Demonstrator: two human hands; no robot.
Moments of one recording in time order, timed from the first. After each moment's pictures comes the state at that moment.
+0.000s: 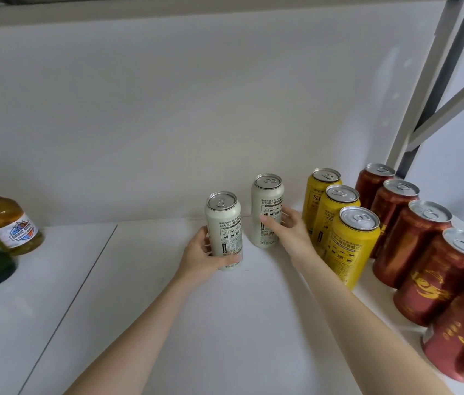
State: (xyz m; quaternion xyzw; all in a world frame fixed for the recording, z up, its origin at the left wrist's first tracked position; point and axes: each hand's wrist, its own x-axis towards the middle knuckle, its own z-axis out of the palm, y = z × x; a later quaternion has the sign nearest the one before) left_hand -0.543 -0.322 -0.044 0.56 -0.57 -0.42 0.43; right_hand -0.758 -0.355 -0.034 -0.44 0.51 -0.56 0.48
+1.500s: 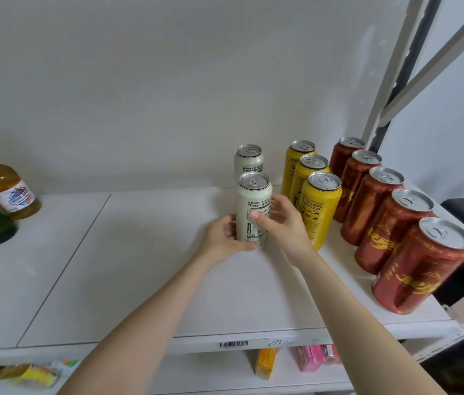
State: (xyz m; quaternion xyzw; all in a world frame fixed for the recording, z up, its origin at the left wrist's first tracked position) left_hand -0.618 -0.264 -0.038 0.52 -0.56 -0.50 0.42; right_hand -0.774 -0.253 -0.016 -0.53 0.48 -0.55 0.43
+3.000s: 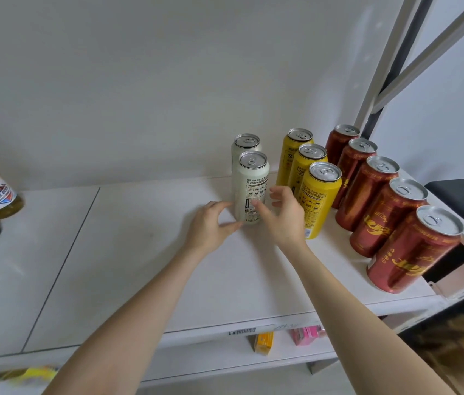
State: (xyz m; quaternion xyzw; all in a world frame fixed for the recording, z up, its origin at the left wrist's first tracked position) left_hand -0.587 -0.278 -0.035 0.58 -0.72 -0.22 0.31; right_hand -0.757 -0.253 -0.016 -0.53 0.65 -0.50 0.21
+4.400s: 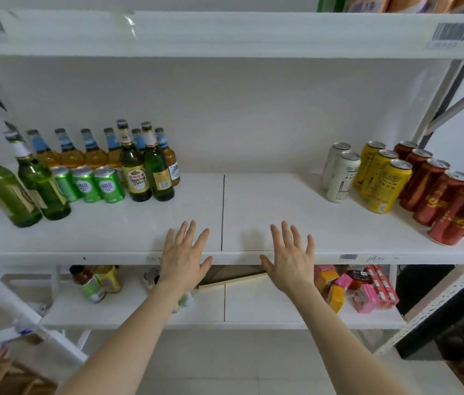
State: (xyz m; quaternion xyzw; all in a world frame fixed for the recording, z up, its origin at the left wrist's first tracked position) left_hand -0.236 -0.012 -0.006 0.65 -0.76 0.08 0.03; right_hand -0.484 -0.008 -0.008 -0.73 0.68 -0.09 -0.07
